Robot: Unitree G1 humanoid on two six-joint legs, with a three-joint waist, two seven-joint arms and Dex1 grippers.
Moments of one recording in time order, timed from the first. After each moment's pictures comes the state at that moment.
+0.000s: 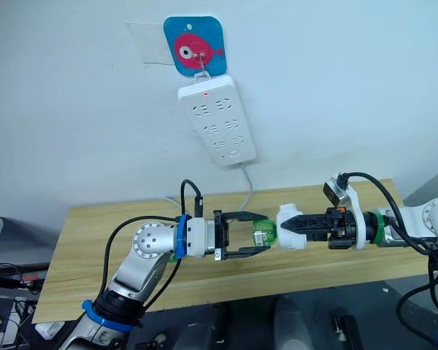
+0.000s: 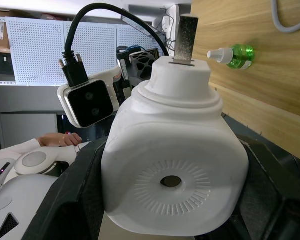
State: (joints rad) left arm -0.33 0.36 -0.31 -0.09 -0.23 -0.28 -1.08; right arm -0.53 -0.98 0.12 0.15 1.95 1.45 0.39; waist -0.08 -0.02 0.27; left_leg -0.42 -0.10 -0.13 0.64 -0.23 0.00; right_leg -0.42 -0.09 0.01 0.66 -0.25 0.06
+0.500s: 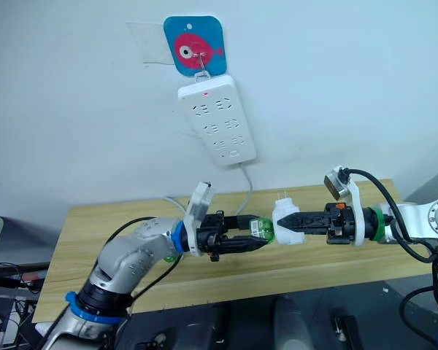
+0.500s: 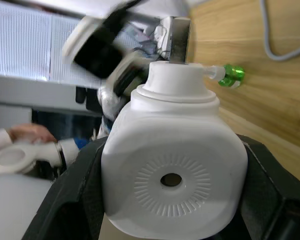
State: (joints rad) left arm -0.46 0.42 -0.16 -0.18 -1.11 0.99 -0.83; right arm -0.50 -1.00 0.04 -0.01 1.93 1.37 0.37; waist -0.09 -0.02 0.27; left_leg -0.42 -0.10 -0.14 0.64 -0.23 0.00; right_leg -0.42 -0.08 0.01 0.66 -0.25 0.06
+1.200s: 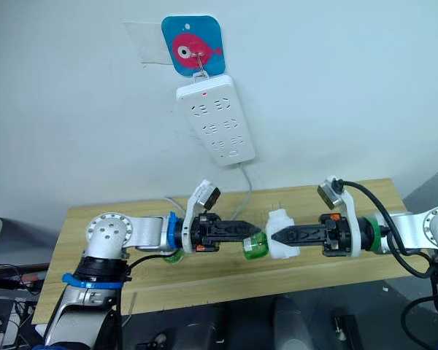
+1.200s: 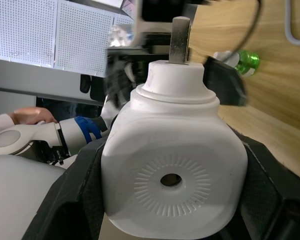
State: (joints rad) left arm -0.54 0.39 0.01 -0.04 -1.47 1.40 -0.46; right arm -0.44 -0.99 0.06 -0.08 1.94 1.34 0.37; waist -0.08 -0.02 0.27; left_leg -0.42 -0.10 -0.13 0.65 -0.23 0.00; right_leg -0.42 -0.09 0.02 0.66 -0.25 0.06
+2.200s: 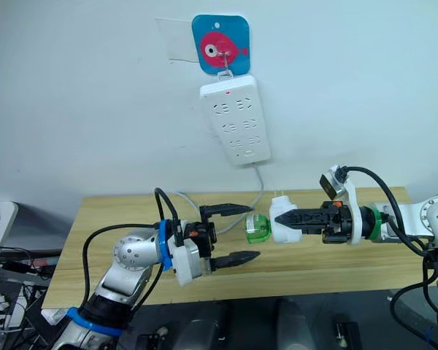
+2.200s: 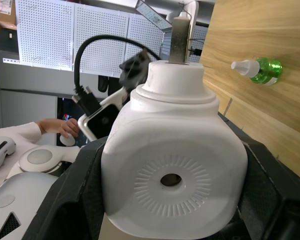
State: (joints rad) left arm -0.31 0.41 -0.25 -0.04 -0.03 -0.70 -0.95; right arm -0.53 -0.94 0.07 0.08 1.94 1.41 0.39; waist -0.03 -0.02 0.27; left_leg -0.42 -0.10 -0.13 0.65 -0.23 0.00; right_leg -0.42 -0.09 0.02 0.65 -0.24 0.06
